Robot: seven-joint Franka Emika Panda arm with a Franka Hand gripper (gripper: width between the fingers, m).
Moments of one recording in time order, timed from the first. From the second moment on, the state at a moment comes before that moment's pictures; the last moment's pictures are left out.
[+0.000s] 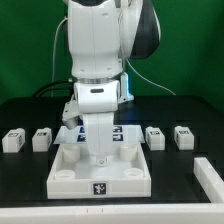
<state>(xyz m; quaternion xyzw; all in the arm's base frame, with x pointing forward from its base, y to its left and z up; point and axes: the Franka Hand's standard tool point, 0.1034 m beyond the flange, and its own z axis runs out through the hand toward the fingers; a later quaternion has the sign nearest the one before) 0.434 -0.023 0.008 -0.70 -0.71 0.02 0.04</state>
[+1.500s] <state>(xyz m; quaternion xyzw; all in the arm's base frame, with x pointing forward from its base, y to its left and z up) 0.468 0.027 0.009 -0.71 -0.71 -0.01 0.03</state>
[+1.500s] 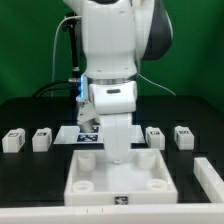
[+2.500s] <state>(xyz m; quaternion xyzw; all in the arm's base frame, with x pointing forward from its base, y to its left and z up) 0.490 0.066 0.007 -0.71 -0.70 -0.03 0.04</state>
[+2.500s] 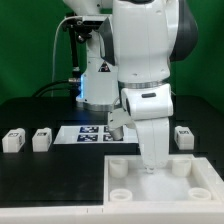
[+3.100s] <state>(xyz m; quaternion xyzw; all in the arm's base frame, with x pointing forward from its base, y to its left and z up) 0.490 0.064 0.007 -0.71 -0.70 -0.02 0.04</state>
